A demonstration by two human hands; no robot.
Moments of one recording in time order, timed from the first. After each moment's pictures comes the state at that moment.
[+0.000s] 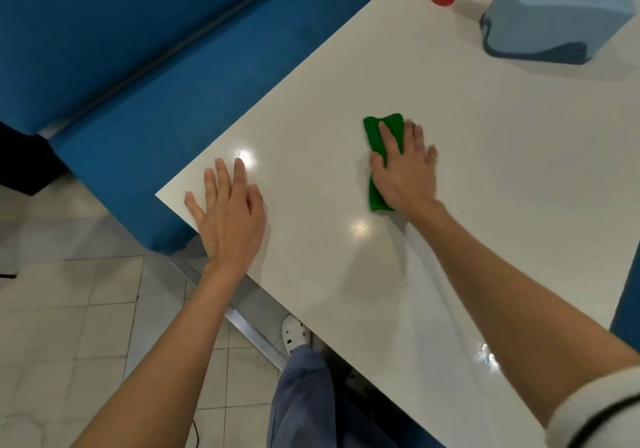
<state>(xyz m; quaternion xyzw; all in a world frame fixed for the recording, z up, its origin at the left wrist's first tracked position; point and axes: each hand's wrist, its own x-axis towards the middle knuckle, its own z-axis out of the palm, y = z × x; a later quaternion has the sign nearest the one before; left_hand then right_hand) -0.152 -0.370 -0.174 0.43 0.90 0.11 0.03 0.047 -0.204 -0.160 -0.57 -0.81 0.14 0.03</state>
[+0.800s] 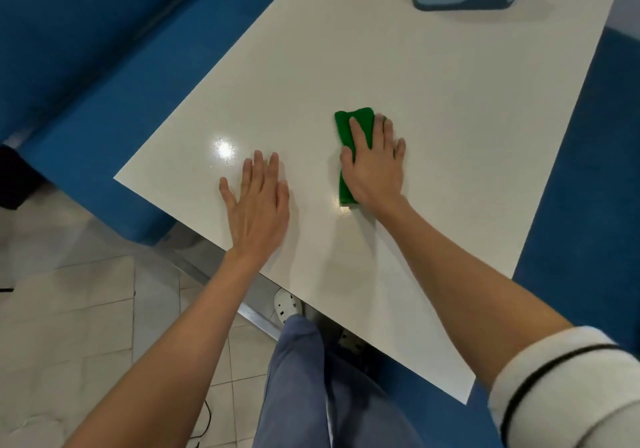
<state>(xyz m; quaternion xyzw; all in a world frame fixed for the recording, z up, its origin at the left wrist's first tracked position) -0.046 -0.379 -0.160 0.56 0.82 0.11 0.10 0.109 -0.261 -0.161 -0.61 -0.78 0.15 0.06</state>
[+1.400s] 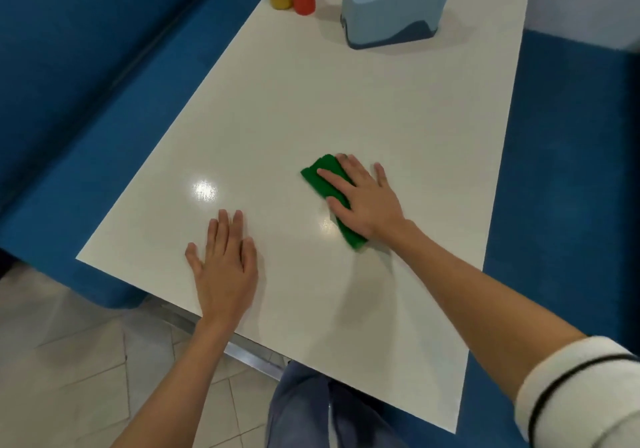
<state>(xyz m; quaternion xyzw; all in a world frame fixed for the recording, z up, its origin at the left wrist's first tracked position) -0.047 -0.386 -0.172 0.57 0.81 0.11 0.09 0.180 -0.242 -0.157 -0.49 -0.86 0.14 0.03</state>
